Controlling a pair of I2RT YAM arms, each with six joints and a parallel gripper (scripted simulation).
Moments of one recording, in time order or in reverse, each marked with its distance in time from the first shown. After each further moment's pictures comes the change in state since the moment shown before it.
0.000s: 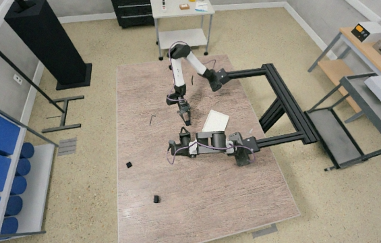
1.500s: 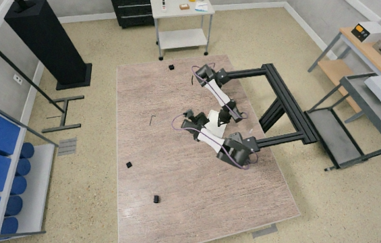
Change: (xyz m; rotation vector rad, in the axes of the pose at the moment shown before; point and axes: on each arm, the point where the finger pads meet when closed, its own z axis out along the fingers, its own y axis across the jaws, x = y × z) left arm 0.138 -0.082 0.031 -0.072 0.470 0.838; right arm 0.017 0.218 0.077 -0.294 1.171 -1.316
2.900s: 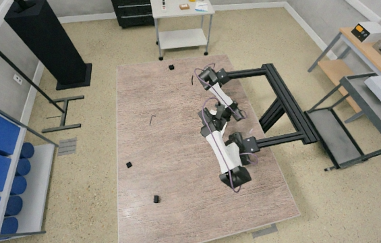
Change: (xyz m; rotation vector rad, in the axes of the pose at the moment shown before) left arm 0.065 -0.085 -0.053 0.090 0.458 0.963; right arm -0.002 0.028 0.012 -0.056 0.088 -0.150
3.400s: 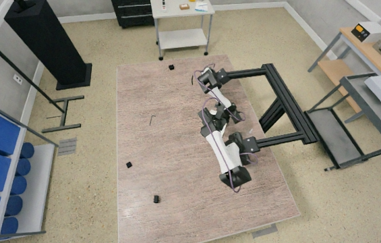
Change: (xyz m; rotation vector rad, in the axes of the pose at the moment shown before) left arm 0.000 0.000 0.000 0.000 0.001 0.000; right arm -0.005 0.001 0.021 -0.015 0.005 -0.016
